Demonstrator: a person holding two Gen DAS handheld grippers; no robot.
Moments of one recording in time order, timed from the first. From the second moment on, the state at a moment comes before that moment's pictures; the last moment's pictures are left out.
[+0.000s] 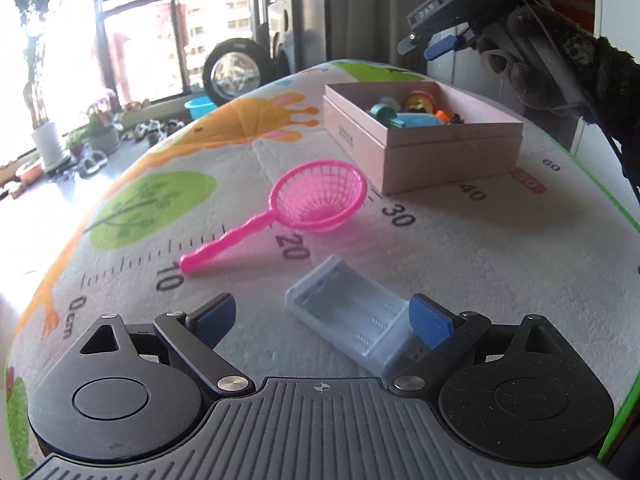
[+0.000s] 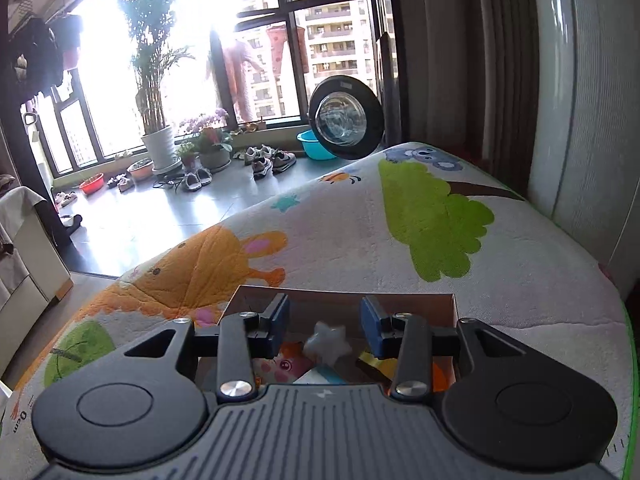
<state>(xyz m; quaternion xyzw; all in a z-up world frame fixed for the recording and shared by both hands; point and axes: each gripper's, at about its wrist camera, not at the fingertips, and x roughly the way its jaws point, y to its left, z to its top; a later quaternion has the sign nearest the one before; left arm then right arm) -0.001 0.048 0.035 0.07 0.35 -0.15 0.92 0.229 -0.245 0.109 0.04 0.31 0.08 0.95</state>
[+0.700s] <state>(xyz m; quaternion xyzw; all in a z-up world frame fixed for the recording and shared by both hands) -0.001 -0.012 0.041 0.09 0.30 -0.28 0.91 0.072 -0.227 0.086 -0.03 0.32 0.19 0.93</state>
